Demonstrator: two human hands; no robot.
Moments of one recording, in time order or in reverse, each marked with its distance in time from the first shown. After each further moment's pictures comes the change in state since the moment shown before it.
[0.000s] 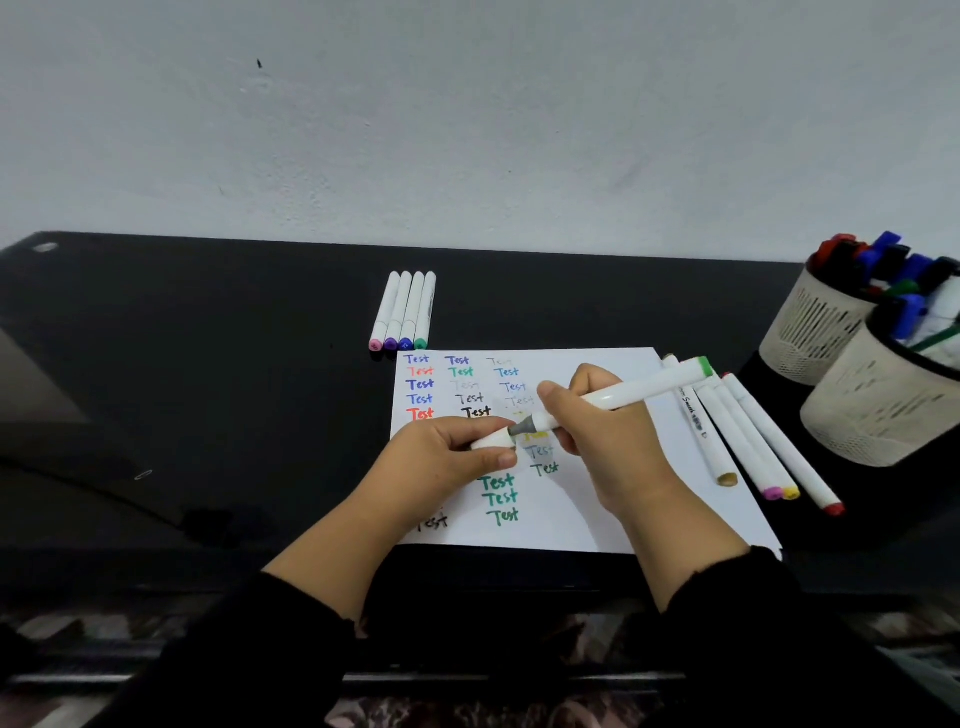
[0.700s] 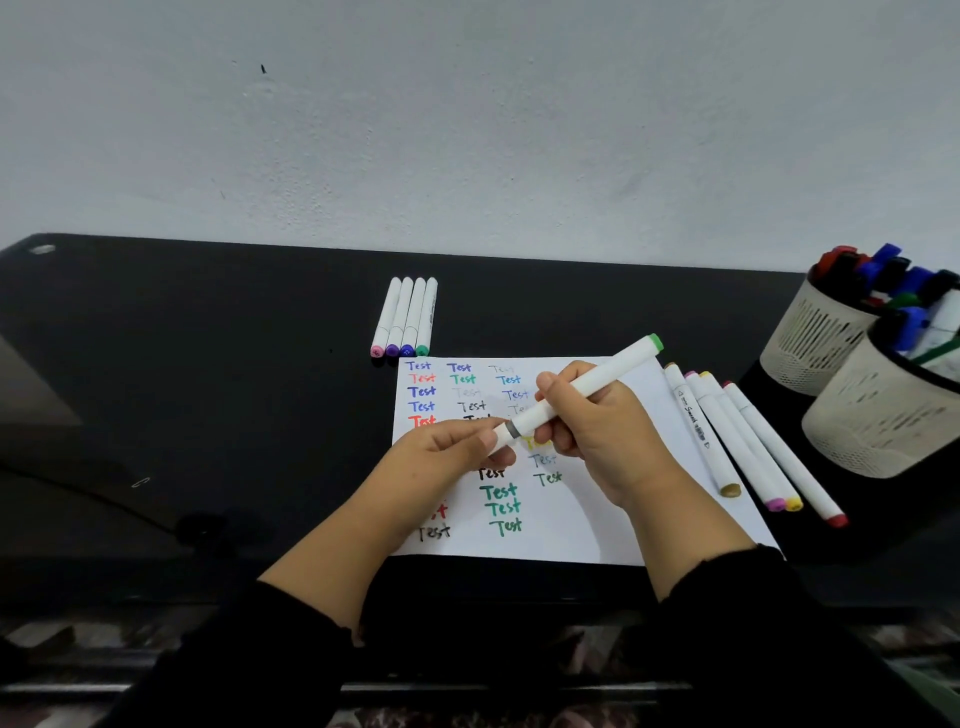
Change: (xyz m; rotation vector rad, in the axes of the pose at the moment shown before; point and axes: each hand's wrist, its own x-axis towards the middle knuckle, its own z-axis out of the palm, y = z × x) left_hand -0.003 0.003 -0.003 -0.033 0.003 0.037; right_hand 0.008 -0.010 0.001 0.024 -0.155 0.069
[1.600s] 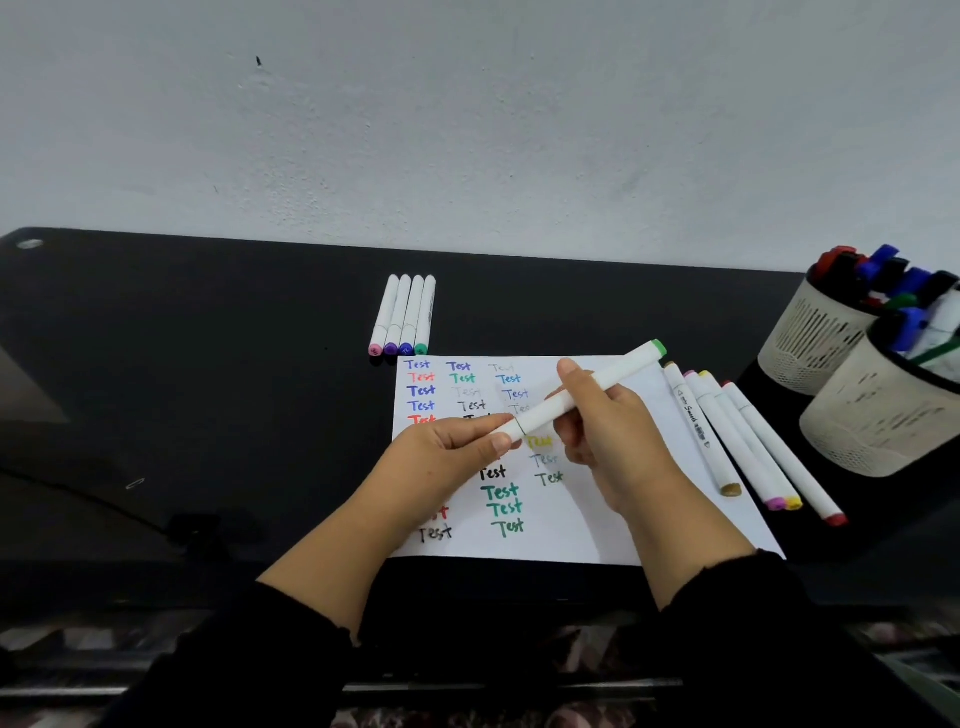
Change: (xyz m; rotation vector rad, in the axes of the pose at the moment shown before) left_hand 0.005 -0.003 -0.004 0.112 0.003 -0.040; right_hand 0.000 -0.001 0.004 -0.002 0.180 0.175
